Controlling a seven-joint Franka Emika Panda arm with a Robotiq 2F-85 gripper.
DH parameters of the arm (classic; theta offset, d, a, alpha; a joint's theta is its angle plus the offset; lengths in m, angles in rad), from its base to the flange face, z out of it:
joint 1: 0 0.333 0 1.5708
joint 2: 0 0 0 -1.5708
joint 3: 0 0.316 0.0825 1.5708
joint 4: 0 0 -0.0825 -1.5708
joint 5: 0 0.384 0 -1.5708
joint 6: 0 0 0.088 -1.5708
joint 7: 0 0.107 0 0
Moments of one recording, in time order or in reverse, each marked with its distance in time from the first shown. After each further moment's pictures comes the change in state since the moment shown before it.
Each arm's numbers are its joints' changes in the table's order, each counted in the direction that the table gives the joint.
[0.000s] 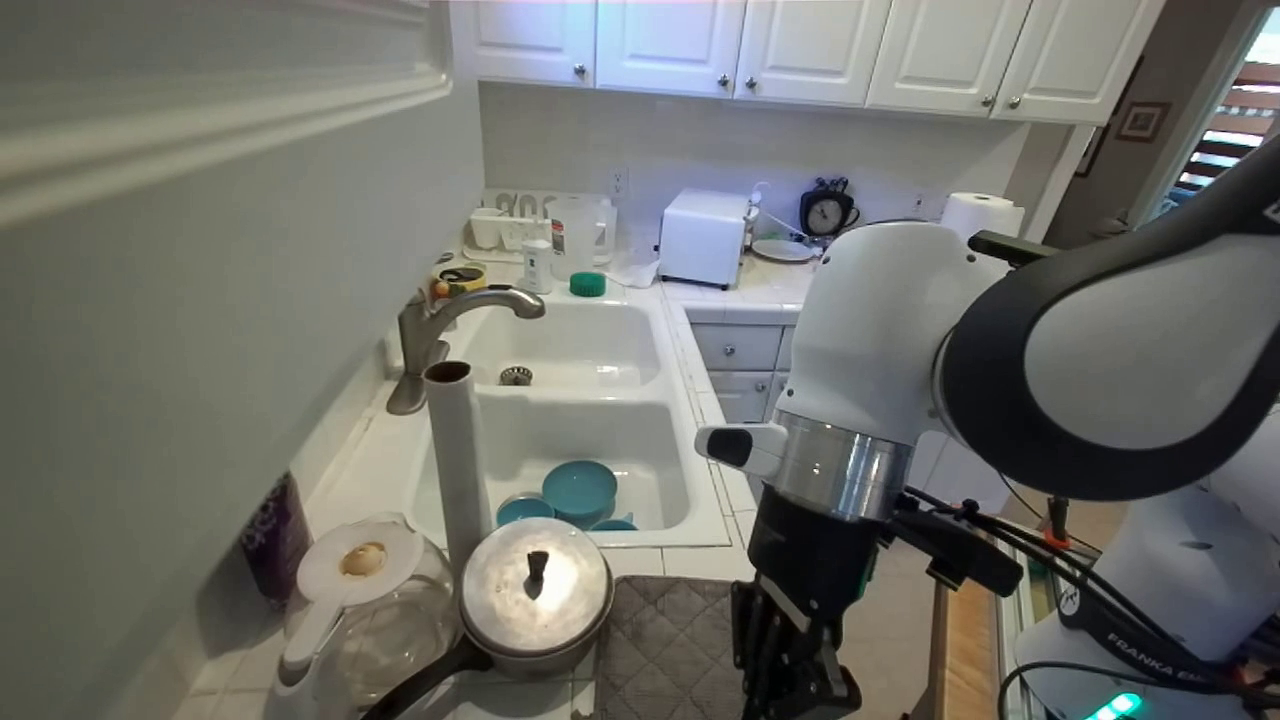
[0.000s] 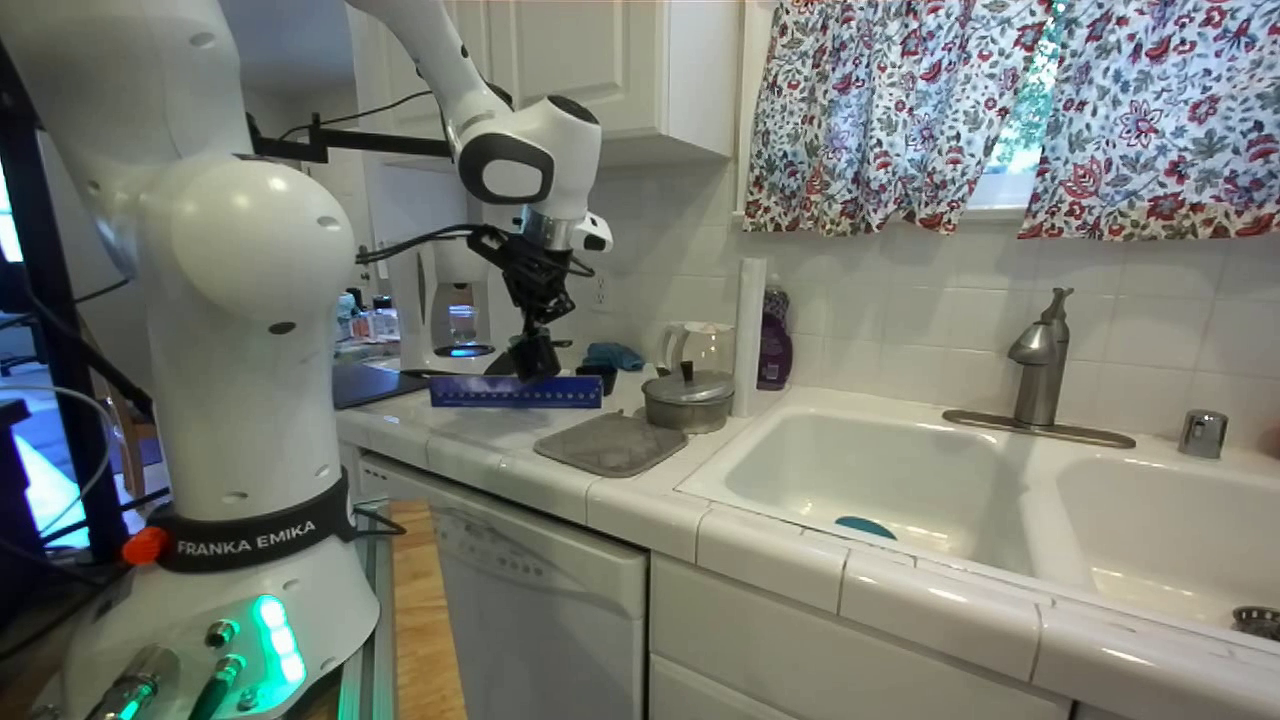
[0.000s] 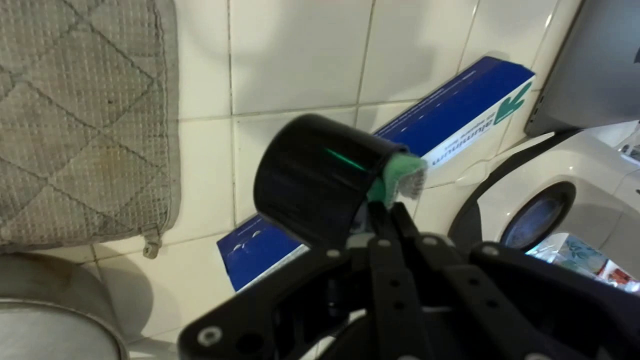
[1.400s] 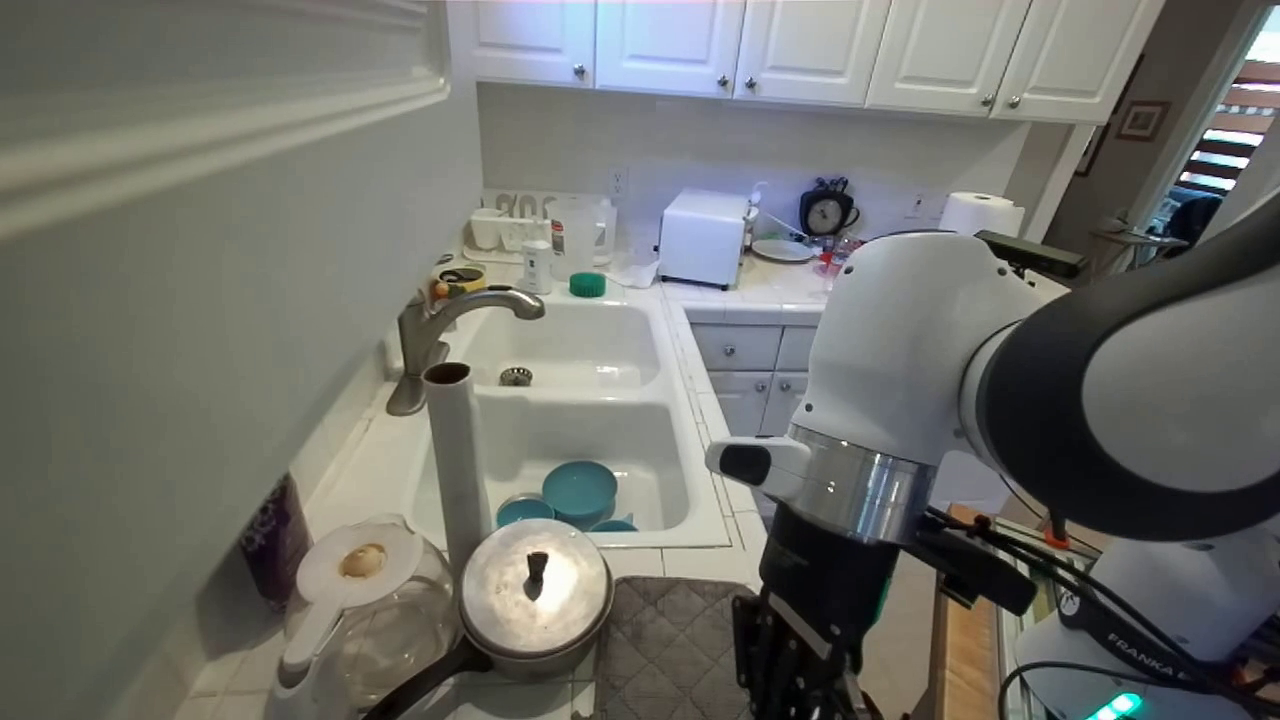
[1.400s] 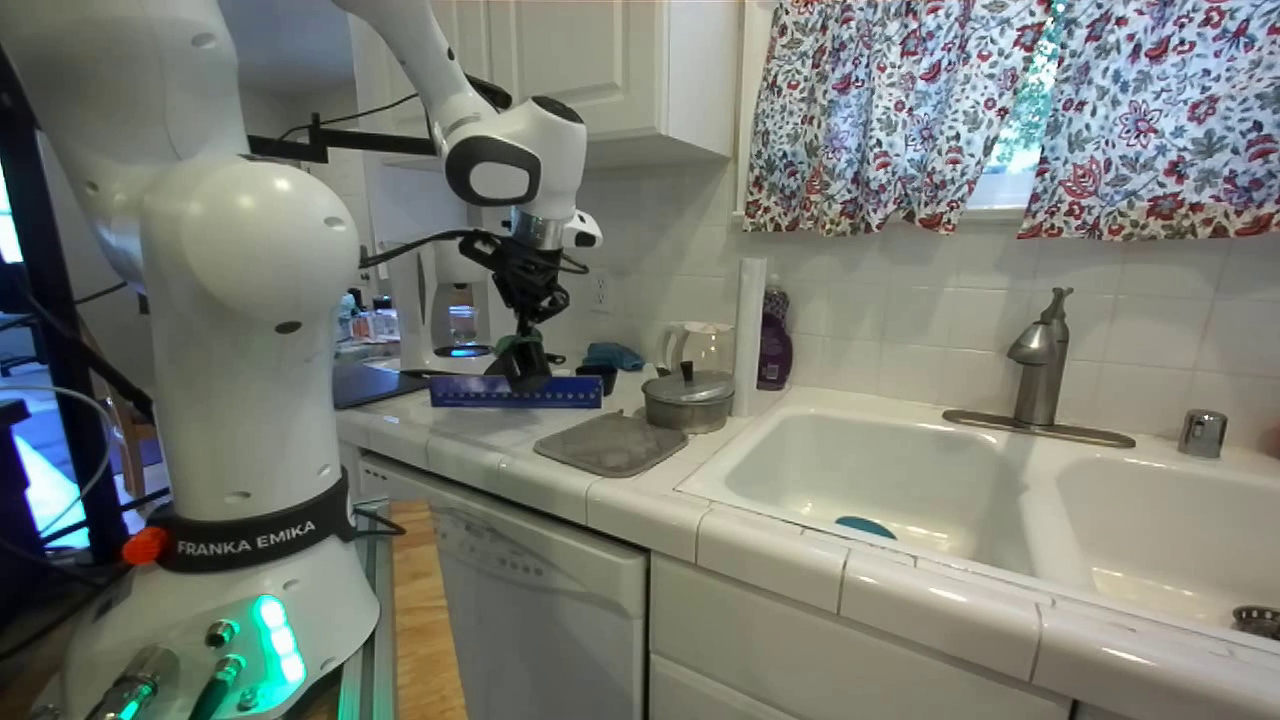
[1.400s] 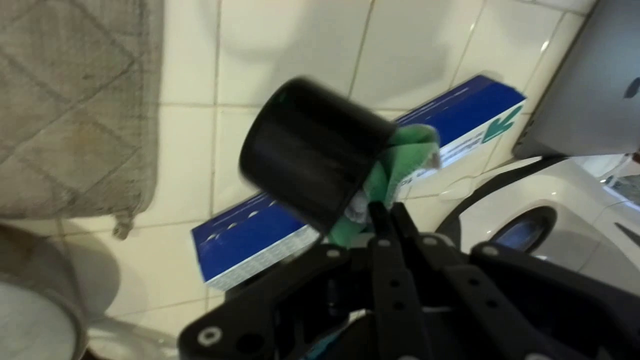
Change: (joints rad) arm 0.033 0.008 0.018 -0.016 0.010 -0.062 -0.084
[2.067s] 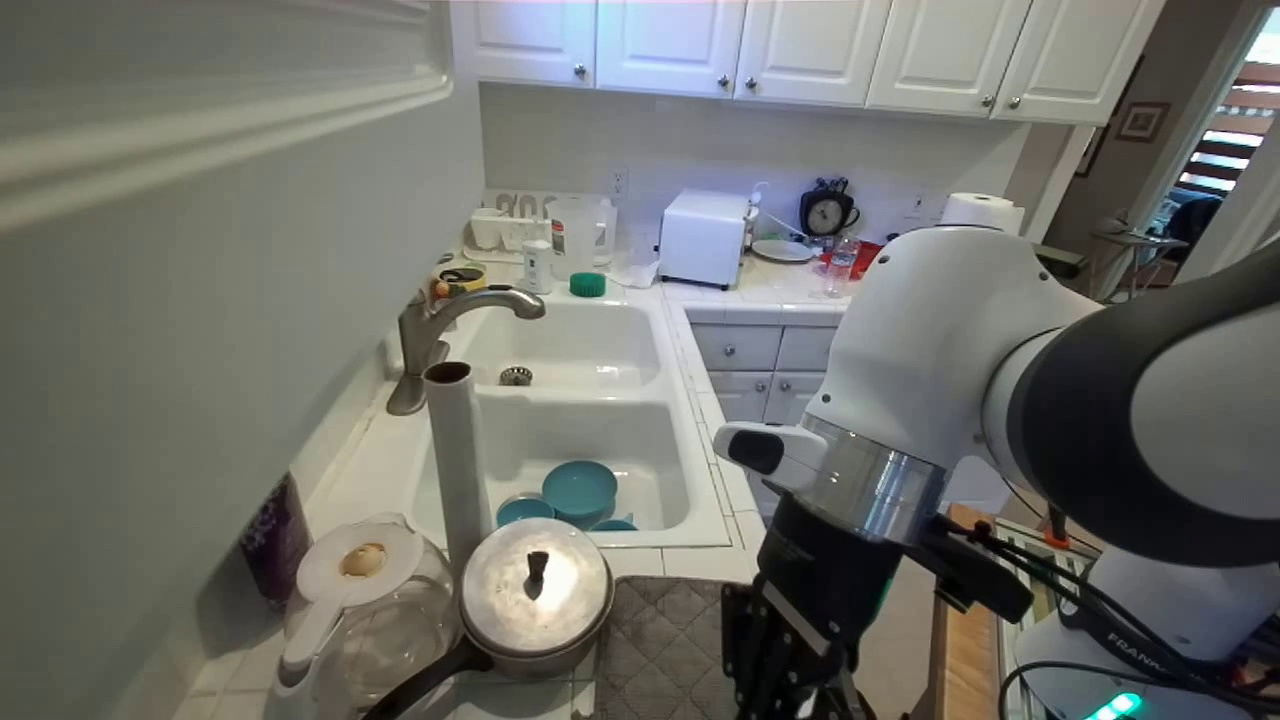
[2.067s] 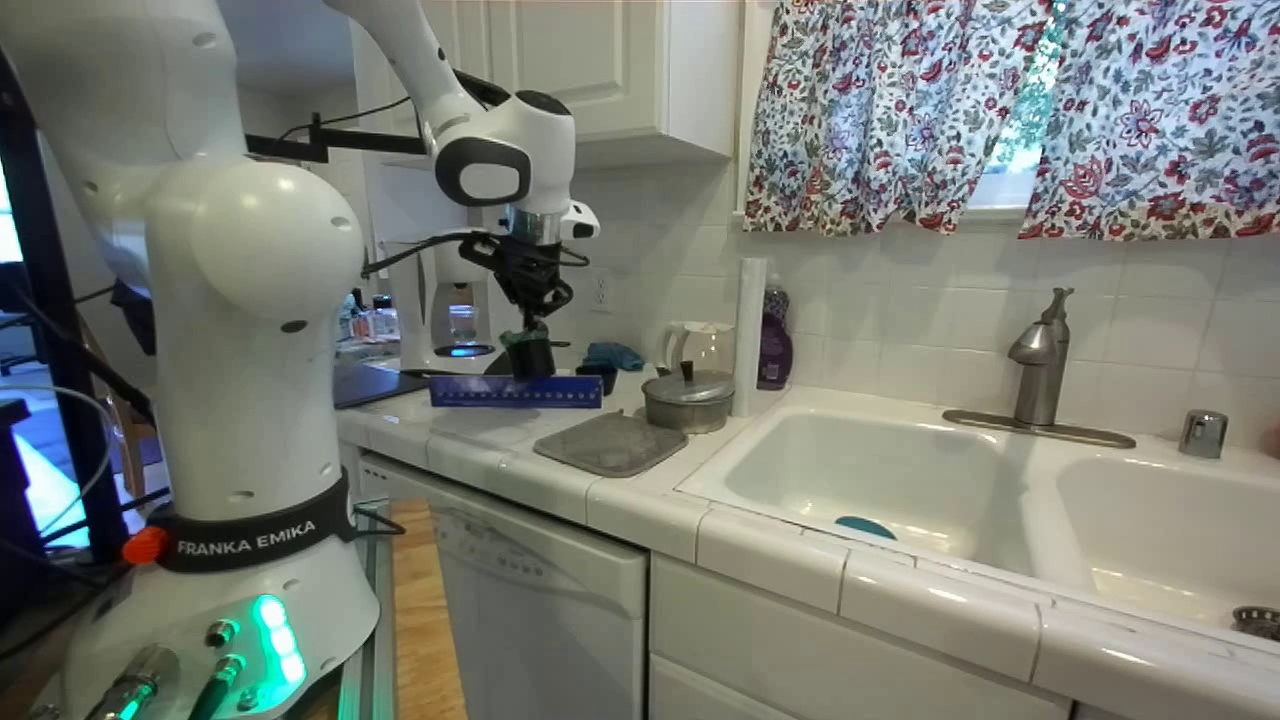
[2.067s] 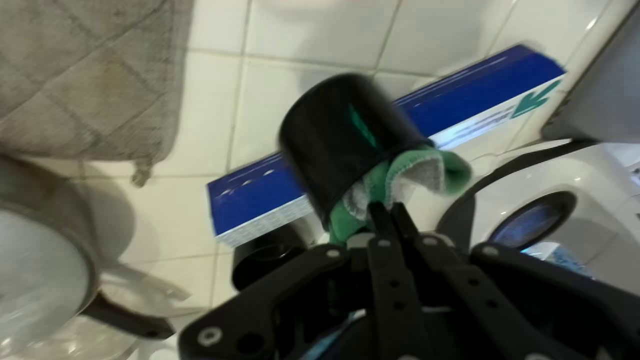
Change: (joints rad) arm 0.033 0.011 0.005 -0.011 0.033 -0.086 -0.052
